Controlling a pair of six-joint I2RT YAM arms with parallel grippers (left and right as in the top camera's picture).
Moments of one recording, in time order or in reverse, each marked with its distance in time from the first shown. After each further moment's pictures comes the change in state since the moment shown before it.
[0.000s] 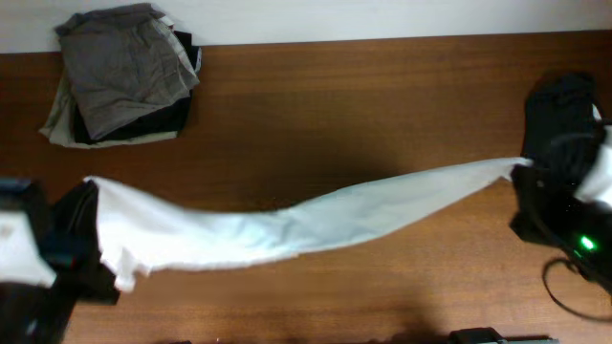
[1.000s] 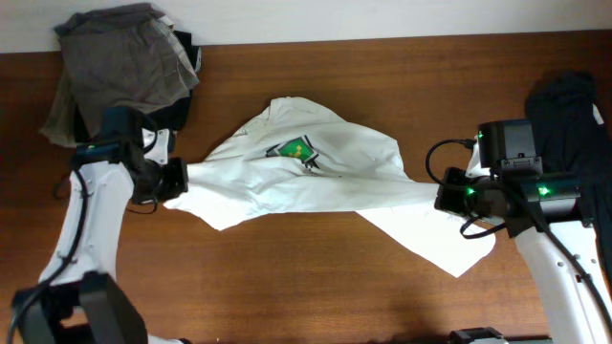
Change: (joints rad) left arm 0.000 0.706 -0.732 0.309 -0.086 0.002; right arm 0.000 0.139 -0.792 0.340 0.021 0.001
